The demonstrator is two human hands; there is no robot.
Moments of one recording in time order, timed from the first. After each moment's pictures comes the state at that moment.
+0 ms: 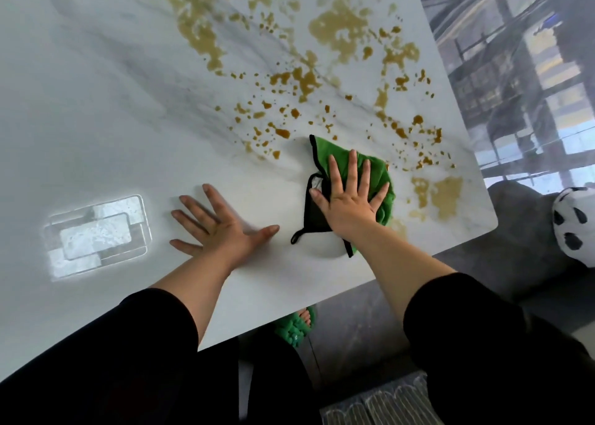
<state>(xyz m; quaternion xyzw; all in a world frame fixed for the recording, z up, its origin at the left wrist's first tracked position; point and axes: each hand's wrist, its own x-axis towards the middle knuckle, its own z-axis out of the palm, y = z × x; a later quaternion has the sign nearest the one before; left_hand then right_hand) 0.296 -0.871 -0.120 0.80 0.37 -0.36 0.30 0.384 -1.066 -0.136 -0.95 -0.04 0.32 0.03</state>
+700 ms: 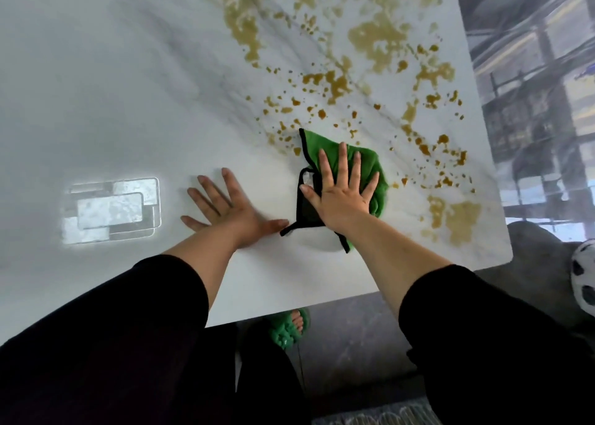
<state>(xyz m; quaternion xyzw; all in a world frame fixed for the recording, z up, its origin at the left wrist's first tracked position) 0.305 -0.873 -0.112 0.77 0.41 -0.41 0.27 0.393 -1.032 -0.129 -0.93 -0.15 0.34 -0.01</state>
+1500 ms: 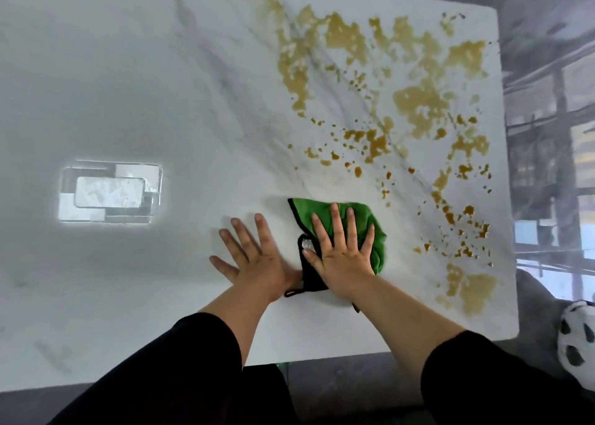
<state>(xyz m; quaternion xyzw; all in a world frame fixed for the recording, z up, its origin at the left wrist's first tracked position) 0.309 -0.866 -0.110 0.73 0.41 -0.46 0.30 0.382 -1.003 -0.127 -0.88 -0.27 0.38 -0.10</state>
